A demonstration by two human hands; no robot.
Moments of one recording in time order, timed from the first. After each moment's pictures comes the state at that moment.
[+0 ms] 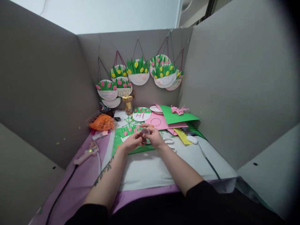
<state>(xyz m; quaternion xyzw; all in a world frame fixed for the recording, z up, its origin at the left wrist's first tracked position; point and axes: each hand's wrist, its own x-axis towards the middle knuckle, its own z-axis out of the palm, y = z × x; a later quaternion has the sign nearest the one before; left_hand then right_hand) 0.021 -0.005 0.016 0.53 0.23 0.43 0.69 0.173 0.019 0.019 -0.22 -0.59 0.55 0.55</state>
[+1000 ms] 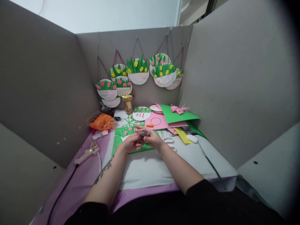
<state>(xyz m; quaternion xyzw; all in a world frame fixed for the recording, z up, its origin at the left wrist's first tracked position) 0.018 -0.008 0.019 0.46 0.24 0.37 0.77 0.173 0.009 0.027 -0.10 -0.64 0.61 0.45</state>
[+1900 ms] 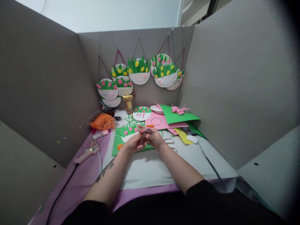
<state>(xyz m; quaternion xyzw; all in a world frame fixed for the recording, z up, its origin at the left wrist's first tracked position) 0.032 -0.005 0.011 0.46 0.22 0.38 0.77 0.171 0.013 0.022 -0.13 -0.56 0.62 0.53</state>
